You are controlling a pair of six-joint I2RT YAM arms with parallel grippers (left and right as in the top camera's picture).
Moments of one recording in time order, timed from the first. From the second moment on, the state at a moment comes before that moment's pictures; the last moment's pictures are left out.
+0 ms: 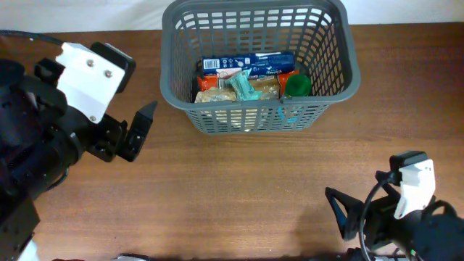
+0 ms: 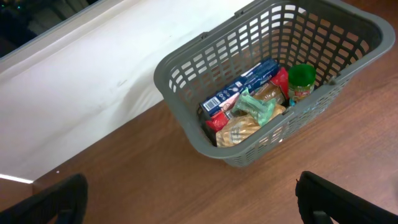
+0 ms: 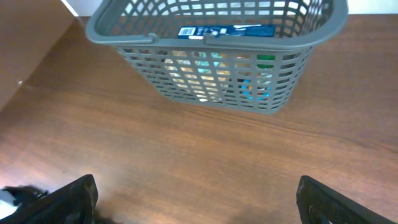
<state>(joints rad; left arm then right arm) -0.19 1.50 2.63 -1.69 0.13 0.38 1.07 0.78 1.56 -1.46 0.47 0.65</state>
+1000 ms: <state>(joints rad) -0.19 1.50 2.63 -1.69 0.13 0.38 0.54 0.02 0.16 -0.55 0.49 0.66</state>
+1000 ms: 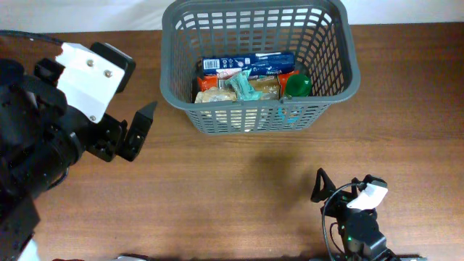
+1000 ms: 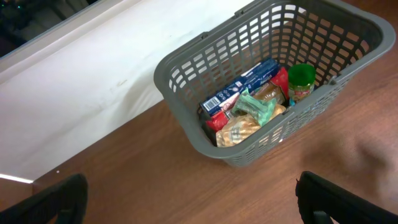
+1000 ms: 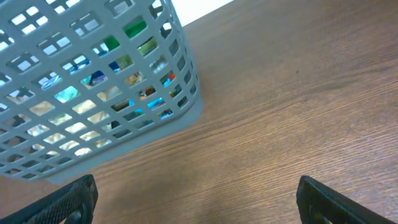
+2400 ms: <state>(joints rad) -0.08 0.56 0.82 -0.60 0.23 0.18 0.54 0.01 0.16 -0.54 0.48 0.66</state>
